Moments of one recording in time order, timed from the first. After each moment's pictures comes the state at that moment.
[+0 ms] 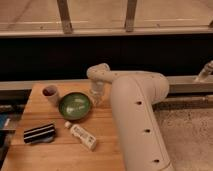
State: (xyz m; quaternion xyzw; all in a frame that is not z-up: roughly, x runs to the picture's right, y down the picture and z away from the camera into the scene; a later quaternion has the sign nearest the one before) arm -0.058 0.103 0.943 -0.37 0.16 0.48 0.78
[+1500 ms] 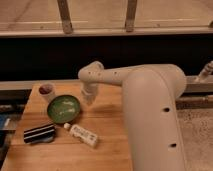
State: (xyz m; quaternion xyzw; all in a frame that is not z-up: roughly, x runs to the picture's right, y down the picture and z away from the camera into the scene) arm -0.086 0.069 0.867 -0.31 0.08 0.47 0.82
